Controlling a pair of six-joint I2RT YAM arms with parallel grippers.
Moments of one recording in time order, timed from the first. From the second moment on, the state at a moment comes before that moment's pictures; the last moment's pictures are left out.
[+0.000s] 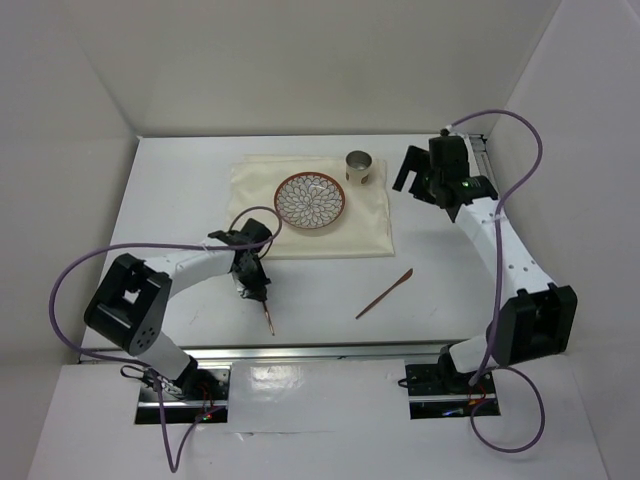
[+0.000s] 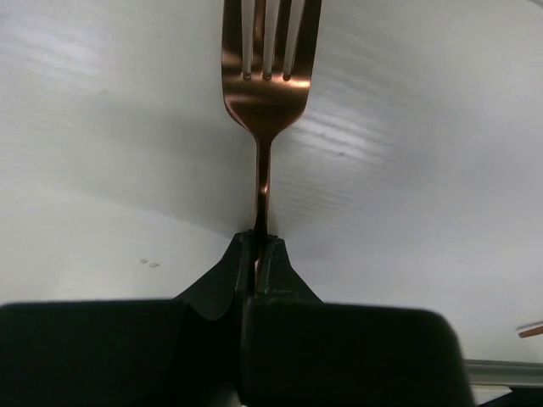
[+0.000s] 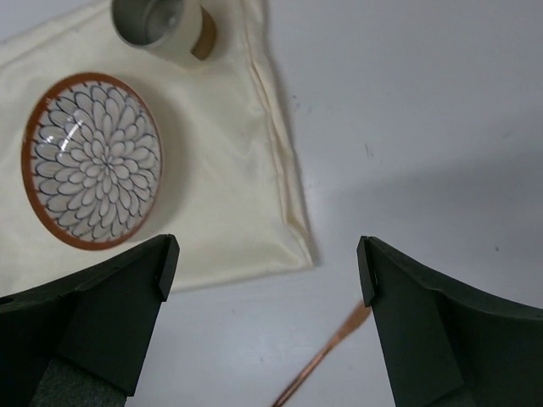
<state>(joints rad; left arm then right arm) -0.49 1.57 0.87 -0.66 0.00 -0.93 0.19 1.43 1.35 -0.58 0.15 0.48</state>
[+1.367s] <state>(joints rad) -0.28 2.40 2.20 -1.09 -0.26 -0.37 0.41 1.24 0.84 -0.73 0.05 0.83</state>
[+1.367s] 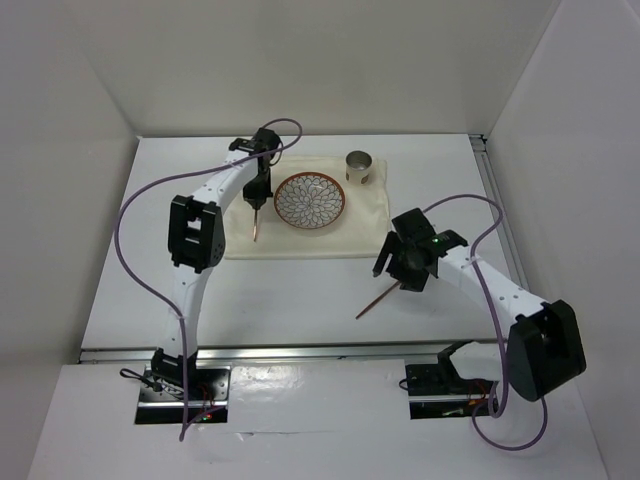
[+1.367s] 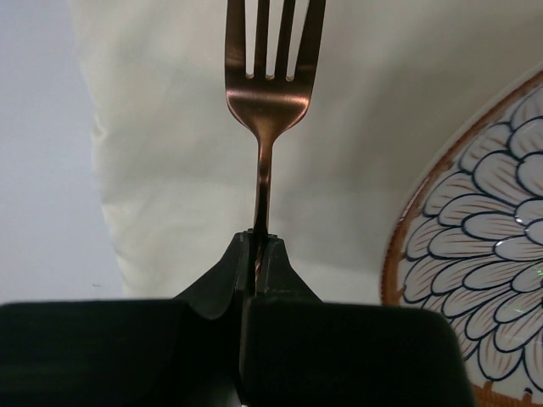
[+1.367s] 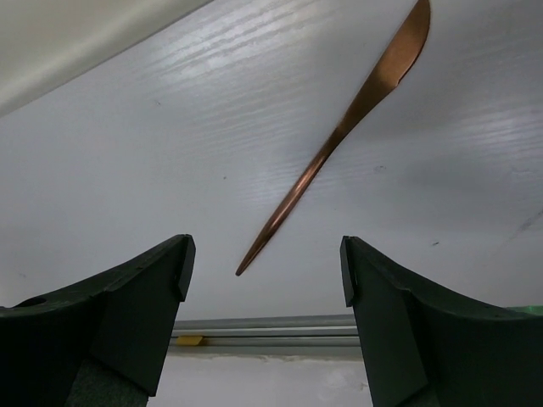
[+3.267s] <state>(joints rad) -0.29 1.88 2.04 -1.06 -0.08 -0.40 0.43 1.63 1.37 -0.72 0.19 0.49</state>
